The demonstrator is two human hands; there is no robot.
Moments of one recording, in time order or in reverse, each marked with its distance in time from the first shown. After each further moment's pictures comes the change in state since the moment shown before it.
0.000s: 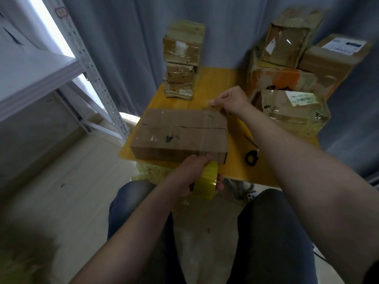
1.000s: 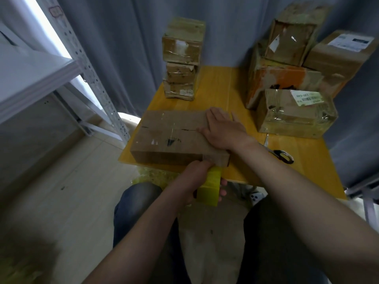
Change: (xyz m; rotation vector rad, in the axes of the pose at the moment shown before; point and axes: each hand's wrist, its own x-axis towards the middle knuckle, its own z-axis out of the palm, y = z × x) left_hand 0.017 -0.006 -0.005 -0.045 -0.024 -0.057; right_hand -0.063 0.008 0.047 -0.786 -0.219 -0.210
